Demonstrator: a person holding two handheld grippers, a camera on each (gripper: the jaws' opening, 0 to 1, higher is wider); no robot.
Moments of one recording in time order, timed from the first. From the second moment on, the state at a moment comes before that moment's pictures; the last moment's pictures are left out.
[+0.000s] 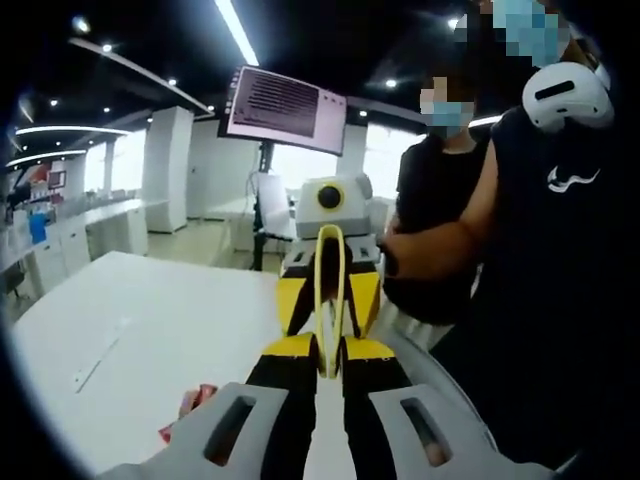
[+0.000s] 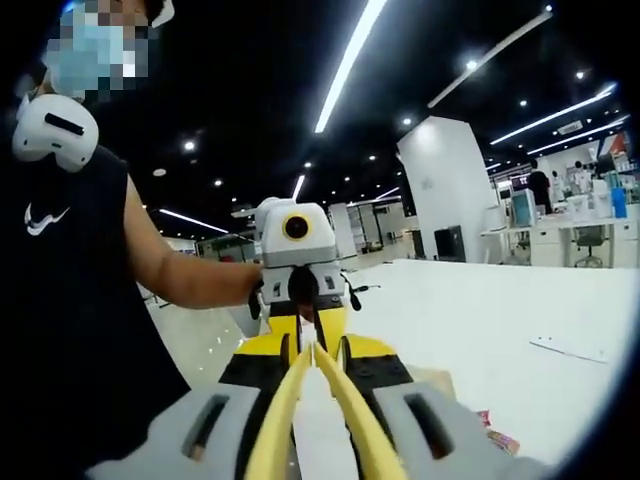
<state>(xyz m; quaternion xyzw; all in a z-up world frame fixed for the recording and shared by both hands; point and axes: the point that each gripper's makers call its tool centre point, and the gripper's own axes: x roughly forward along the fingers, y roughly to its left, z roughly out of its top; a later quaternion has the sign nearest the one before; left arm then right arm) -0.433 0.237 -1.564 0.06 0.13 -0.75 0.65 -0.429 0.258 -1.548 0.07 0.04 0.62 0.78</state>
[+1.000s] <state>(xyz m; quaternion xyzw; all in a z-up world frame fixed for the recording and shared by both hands) -0.432 0.247 -1.552 0.02 0.08 -0.72 0.68 -0.433 0.257 -1.544 0.07 0.03 0.63 0.77</state>
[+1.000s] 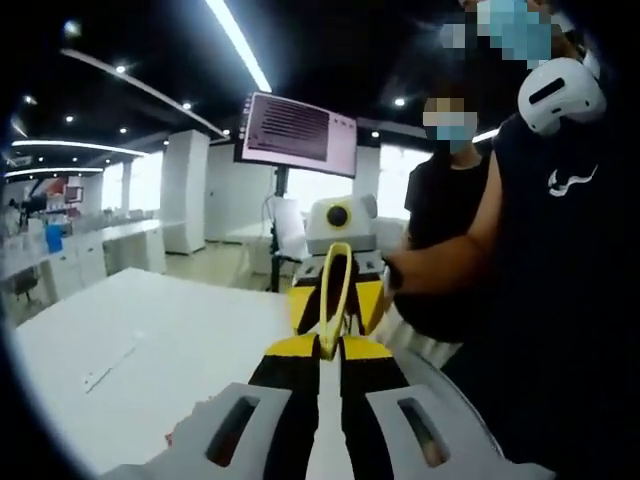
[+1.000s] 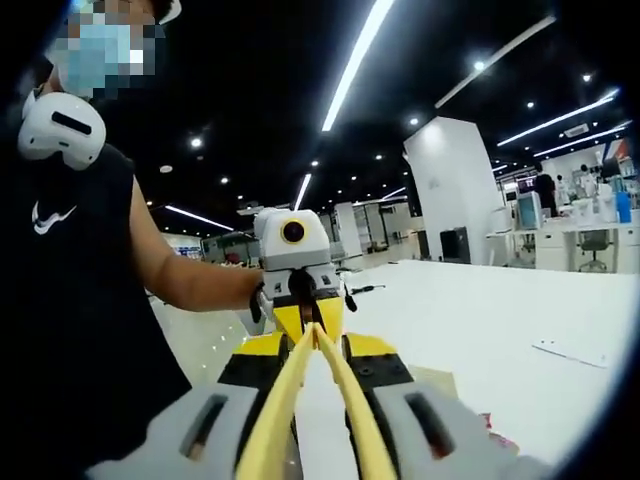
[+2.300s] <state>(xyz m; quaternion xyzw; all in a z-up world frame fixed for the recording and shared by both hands) -0.431 0.245 -1.539 -0.03 0.06 -0.71 0.70 -0.427 0.255 -1.526 0.10 0.03 0.62 0.78</state>
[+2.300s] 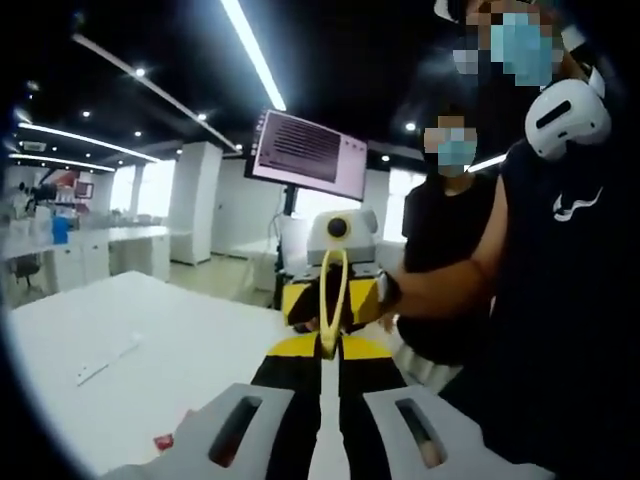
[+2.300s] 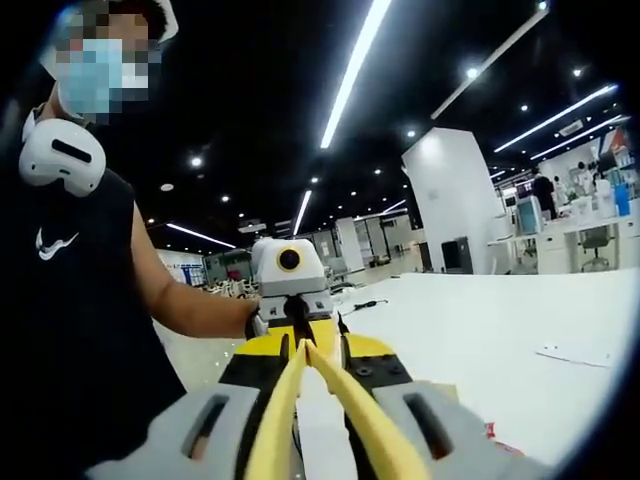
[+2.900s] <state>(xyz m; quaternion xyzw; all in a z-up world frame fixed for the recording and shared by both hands) -0.434 0.243 -1.540 -0.04 0.07 -0.72 0.69 -0.432 0.257 -1.527 0.10 0.03 0.63 0.77</state>
